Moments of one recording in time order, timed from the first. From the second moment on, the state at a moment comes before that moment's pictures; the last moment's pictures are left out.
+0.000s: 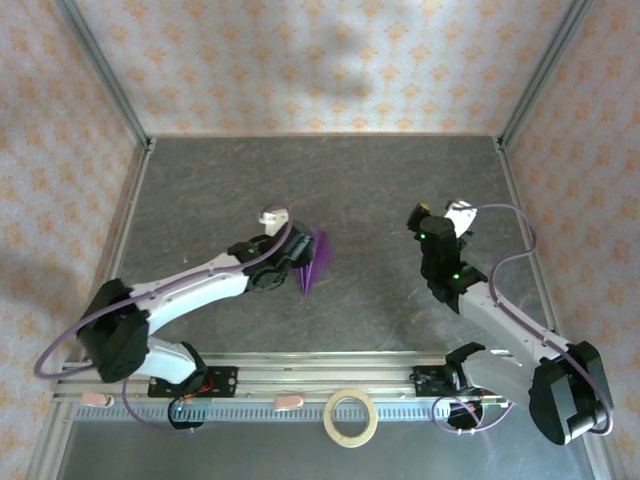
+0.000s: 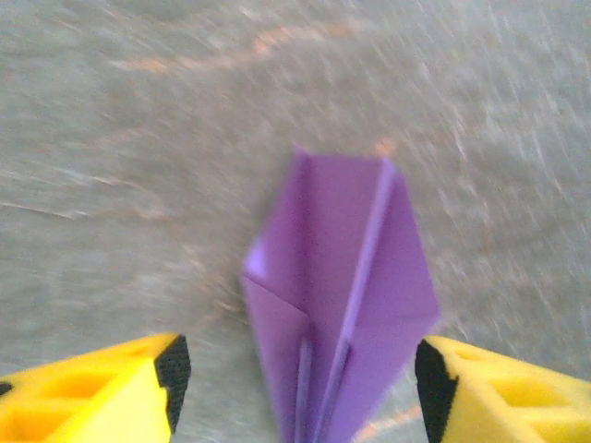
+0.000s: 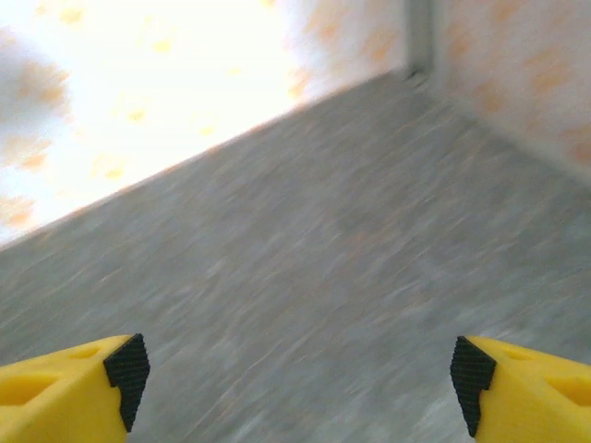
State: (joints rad) left arm -0.75 1.36 0.92 -0.47 -0.48 -0.85; right arm 0.38 1.03 0.52 0.09 0.70 0.52
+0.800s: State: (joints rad) left arm -0.07 1.28 0.34 0.50 -0.68 -0.24; right arm 0.00 1.51 0.17 1.19 0.19 0.25
